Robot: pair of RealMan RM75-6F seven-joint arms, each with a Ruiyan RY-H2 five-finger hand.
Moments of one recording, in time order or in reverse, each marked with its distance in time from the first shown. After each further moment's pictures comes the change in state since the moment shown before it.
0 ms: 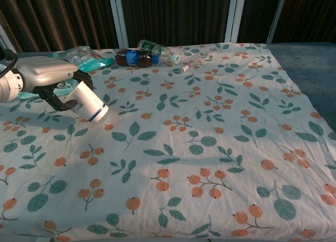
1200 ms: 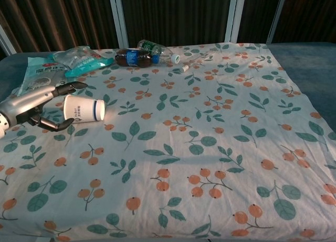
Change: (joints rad) left arm 0.306 -0.291 -0.035 0.678 0.651 0.023 -1.026; right arm 0.001 0.027 -0.005 -0.033 0.000 0.004 0.003
